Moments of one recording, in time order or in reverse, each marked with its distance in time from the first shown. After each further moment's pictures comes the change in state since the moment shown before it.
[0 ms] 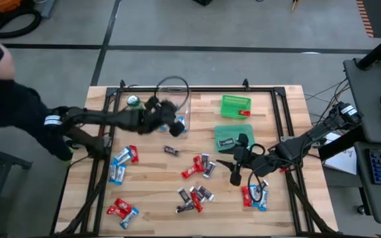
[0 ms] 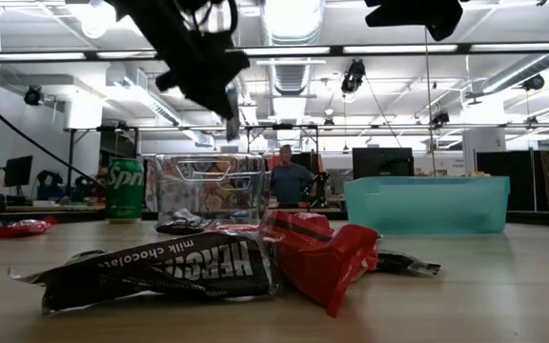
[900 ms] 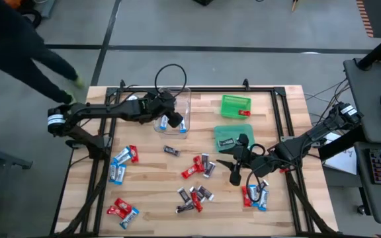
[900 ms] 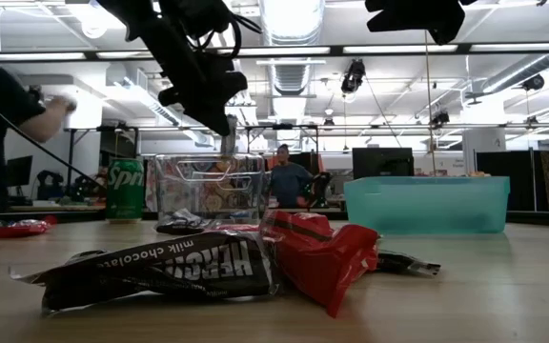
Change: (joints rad) left arm 0.144 0.032 0.008 -0.018 0.120 0.051; right arm 0.000 0.003 0.000 -0.021 0.000 0.049
